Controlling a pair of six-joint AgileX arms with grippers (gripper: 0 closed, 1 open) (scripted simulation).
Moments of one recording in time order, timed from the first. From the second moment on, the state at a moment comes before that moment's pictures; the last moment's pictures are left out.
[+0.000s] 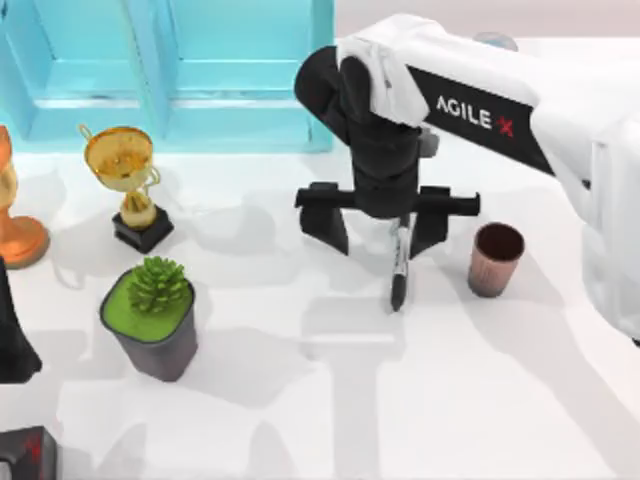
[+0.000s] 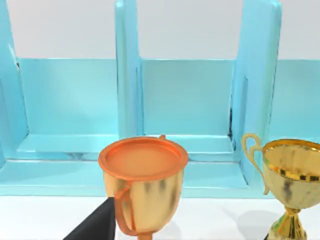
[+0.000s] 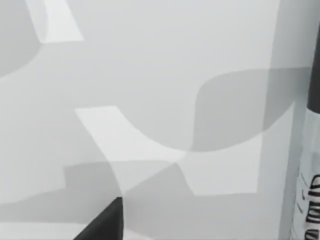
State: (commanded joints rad) left arm 0.00 0.00 0.00 0.00 0.00 0.00; right arm 0.59 2.60 2.14 -1.25 0.14 0.77
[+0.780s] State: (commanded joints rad) left arm 0.00 0.00 0.00 0.00 0.00 0.00; right arm 0.60 2.55 2.18 -1.24 0.10 0.80
